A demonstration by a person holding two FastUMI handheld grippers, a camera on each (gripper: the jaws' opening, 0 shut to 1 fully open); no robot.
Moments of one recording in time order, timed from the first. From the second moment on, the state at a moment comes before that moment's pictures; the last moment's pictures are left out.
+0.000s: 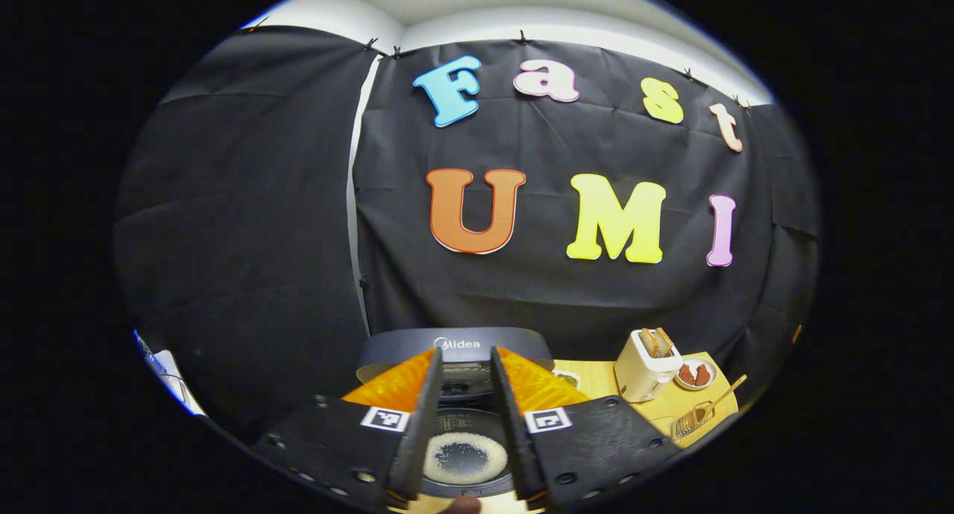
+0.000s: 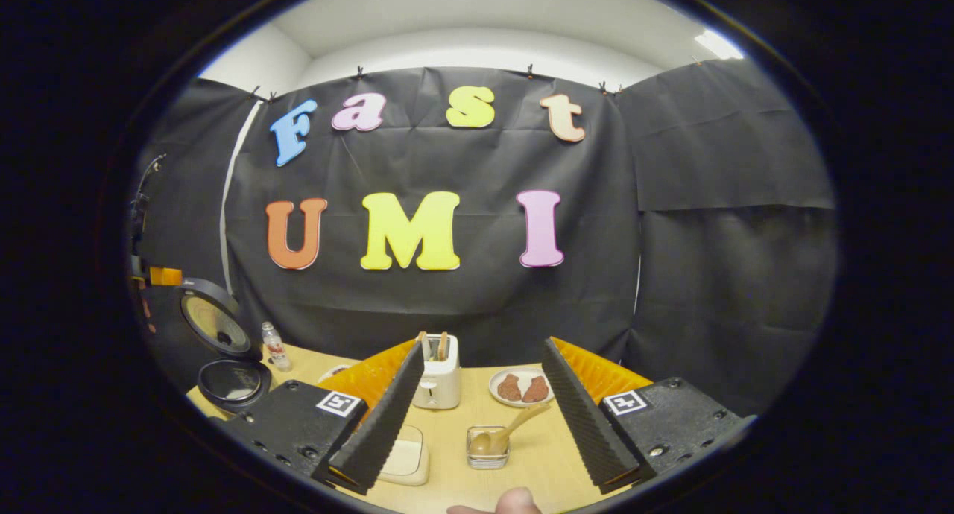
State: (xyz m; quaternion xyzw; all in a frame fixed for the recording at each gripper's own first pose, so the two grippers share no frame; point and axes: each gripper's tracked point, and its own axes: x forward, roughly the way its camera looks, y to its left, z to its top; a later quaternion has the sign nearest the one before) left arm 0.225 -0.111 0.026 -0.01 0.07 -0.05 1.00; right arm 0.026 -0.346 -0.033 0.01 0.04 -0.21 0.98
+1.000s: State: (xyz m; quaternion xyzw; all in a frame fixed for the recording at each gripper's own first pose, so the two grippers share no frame) left arm 0.175 -0.210 0.035 -0.01 0.05 -0.07 1.00; right arm 0.066 -0.416 -0.195 0.10 0.20 -0.19 0.96
